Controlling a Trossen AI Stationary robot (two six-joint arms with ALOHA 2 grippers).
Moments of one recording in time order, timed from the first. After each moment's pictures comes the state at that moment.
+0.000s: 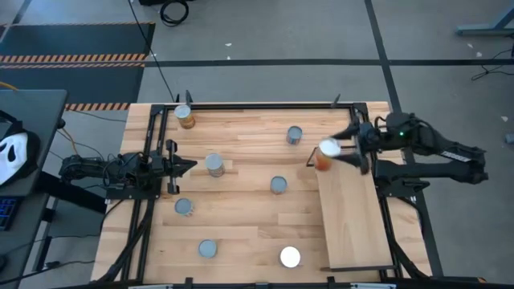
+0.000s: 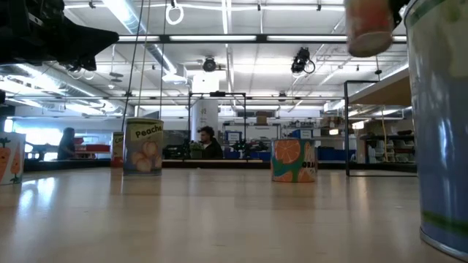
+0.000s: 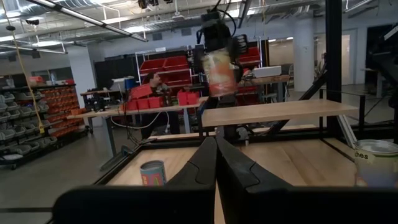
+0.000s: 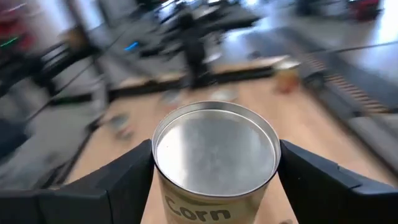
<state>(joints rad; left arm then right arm) -0.13 0.01 0.01 0.22 -0.26 0.15 -0.19 0.47 0.77 -0.58 -0.24 0.07</state>
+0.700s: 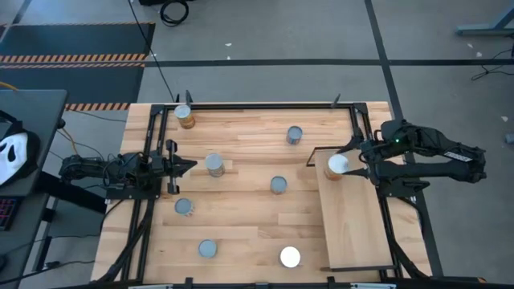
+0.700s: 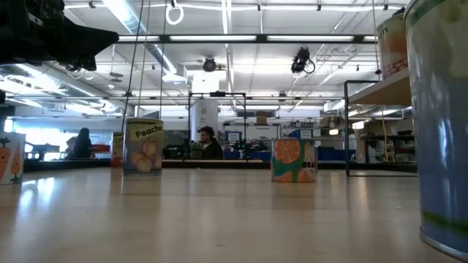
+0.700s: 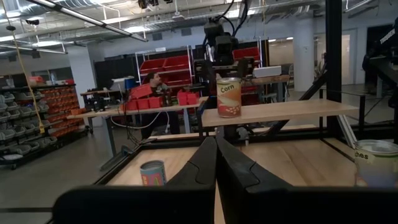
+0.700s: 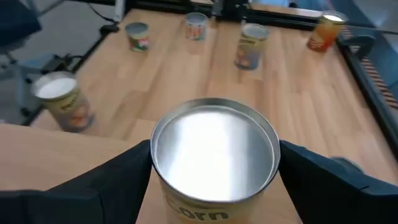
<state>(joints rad) -0.13 0.01 0.01 0.22 -0.26 0.15 -0.16 0.41 0.76 -0.87 -0.24 -0.22</state>
